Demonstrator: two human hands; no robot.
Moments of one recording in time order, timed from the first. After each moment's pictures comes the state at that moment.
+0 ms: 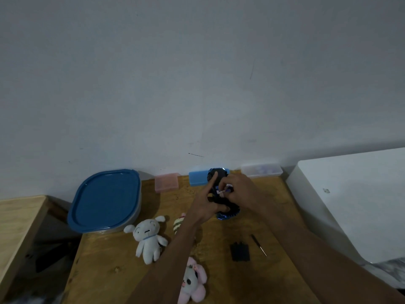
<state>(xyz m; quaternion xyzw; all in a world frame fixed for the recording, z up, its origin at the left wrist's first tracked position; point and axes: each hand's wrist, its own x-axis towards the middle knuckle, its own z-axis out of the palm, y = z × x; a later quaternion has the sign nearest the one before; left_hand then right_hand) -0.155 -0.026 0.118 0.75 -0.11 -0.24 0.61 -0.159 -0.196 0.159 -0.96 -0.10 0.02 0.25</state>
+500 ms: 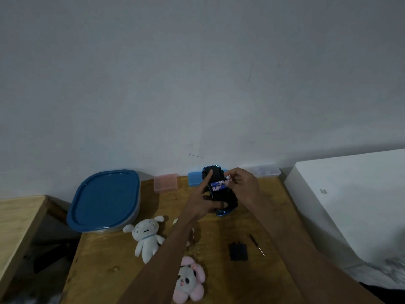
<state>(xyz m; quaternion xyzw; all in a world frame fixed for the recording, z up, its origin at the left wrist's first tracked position) -0.155 -0.018 0.127 0.71 -0.08 -0.24 0.66 -0.166 -0.193 0.157 -0.86 0.11 -0.07 0.50</state>
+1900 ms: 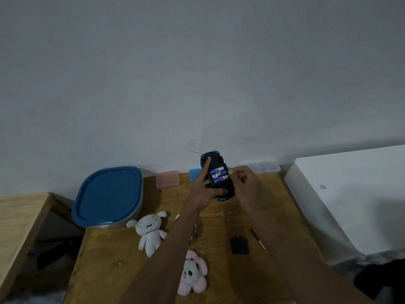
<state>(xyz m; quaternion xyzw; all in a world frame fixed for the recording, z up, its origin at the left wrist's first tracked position) -0.159 -0.023 0.152 0.68 -0.07 -0.20 0.70 -0.184 -0.169 0.157 -0.81 0.21 -0.18 0.51</state>
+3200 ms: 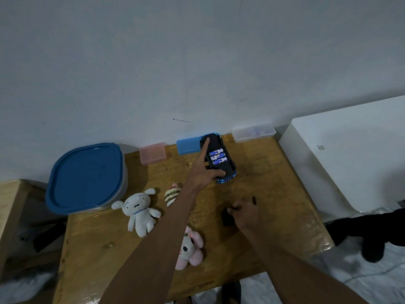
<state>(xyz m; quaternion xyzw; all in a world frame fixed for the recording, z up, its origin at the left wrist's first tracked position) -0.152 -0.050 0.104 0.73 -0.05 -0.27 0.63 -0.278 -0.177 0.020 -0.85 0.34 0.15 0.36</state>
